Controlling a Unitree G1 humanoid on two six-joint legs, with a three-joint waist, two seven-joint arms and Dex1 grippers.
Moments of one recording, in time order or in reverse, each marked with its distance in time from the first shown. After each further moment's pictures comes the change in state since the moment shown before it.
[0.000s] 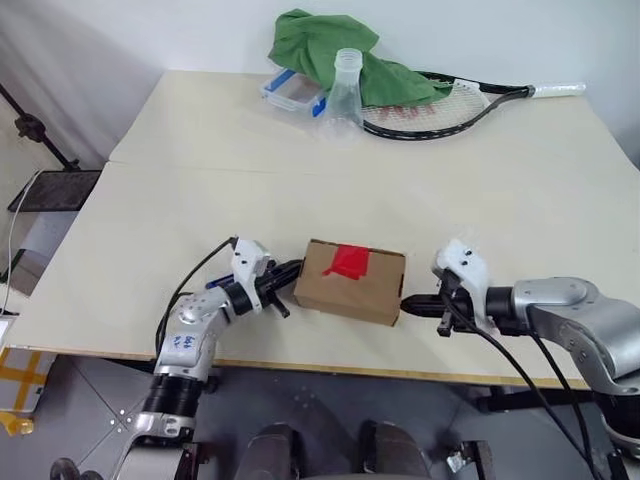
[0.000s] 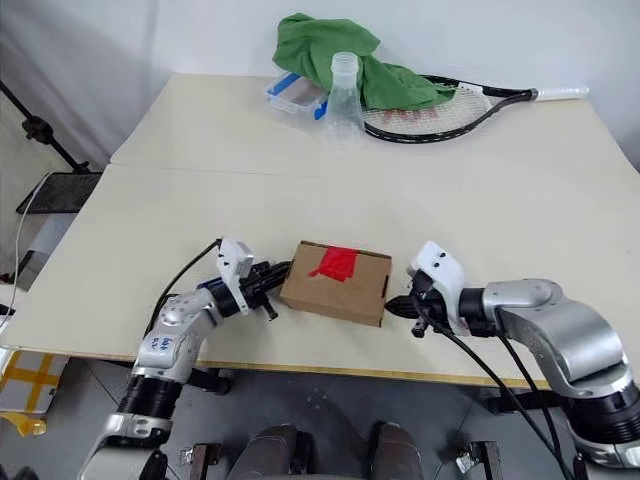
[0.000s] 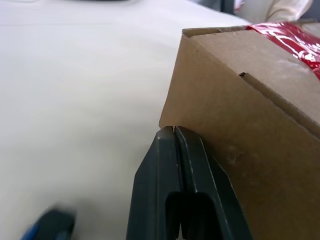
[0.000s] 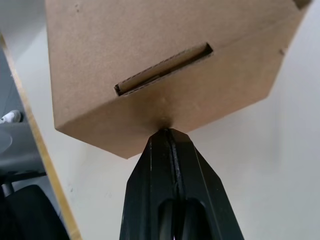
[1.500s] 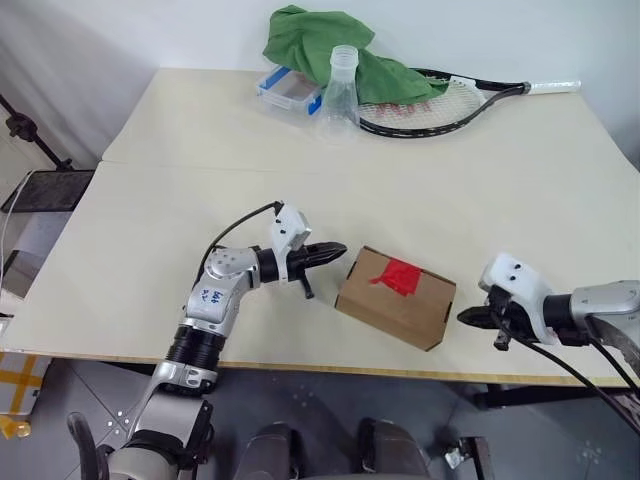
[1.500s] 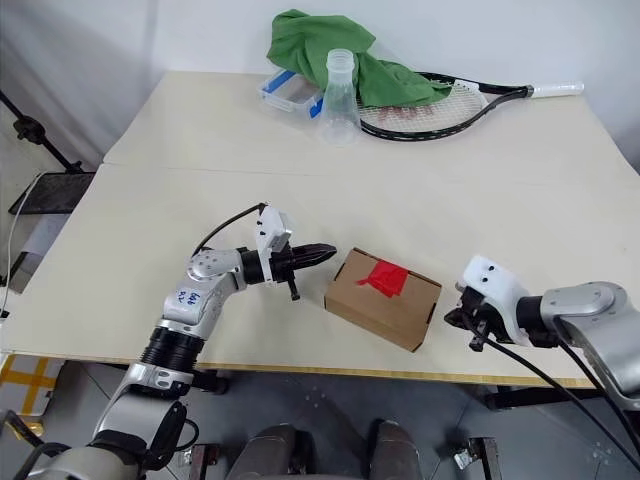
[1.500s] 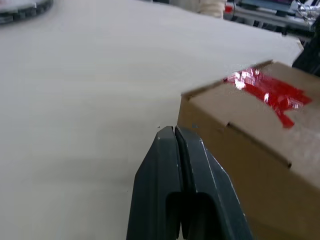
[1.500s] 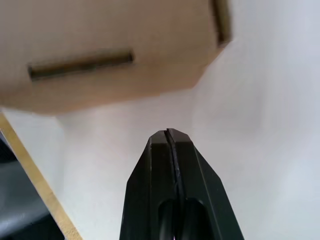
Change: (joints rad) left arm -0.218 0.021 -0.096 0.033 0.067 0.140 -0.161; right arm 0.104 -0.222 -0.040 0.107 -0.079 -0.193 0.107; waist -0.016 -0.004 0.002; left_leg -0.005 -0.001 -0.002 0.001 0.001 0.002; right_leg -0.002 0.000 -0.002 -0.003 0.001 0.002
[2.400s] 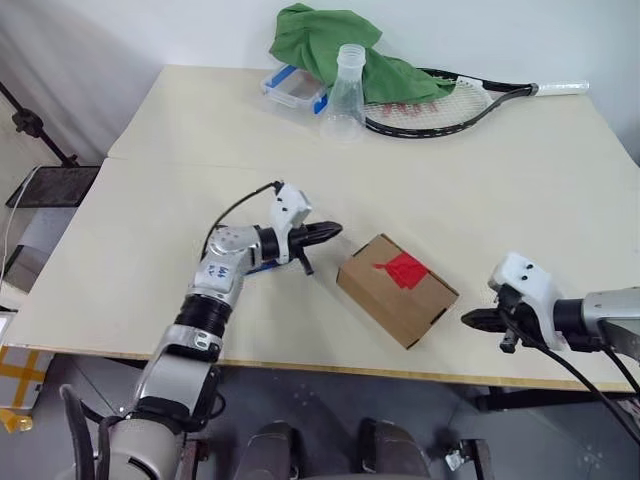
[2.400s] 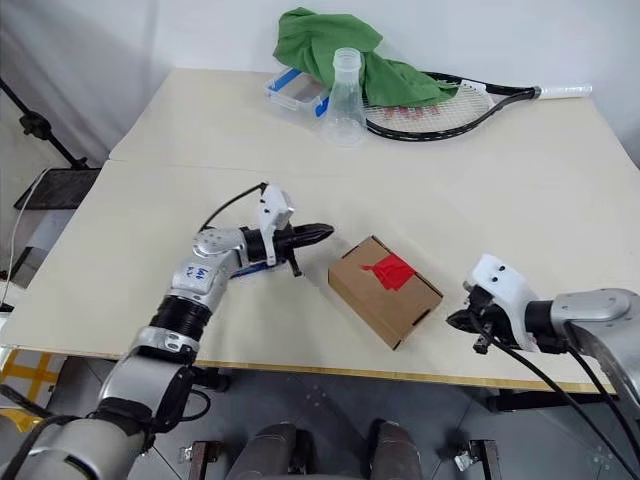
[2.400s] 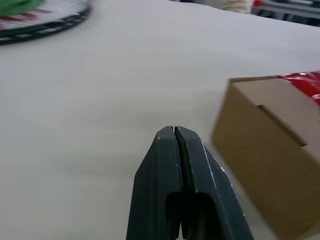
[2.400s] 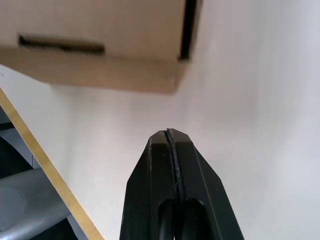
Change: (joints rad) left arm -0.229 0.016 0.065 0.352 0.040 -0.215 0.045; right arm 0.134 -0.046 -0.108 -0.037 0.016 0.029 -0.039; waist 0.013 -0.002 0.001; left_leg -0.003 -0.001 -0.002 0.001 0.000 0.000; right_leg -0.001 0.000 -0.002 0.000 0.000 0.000
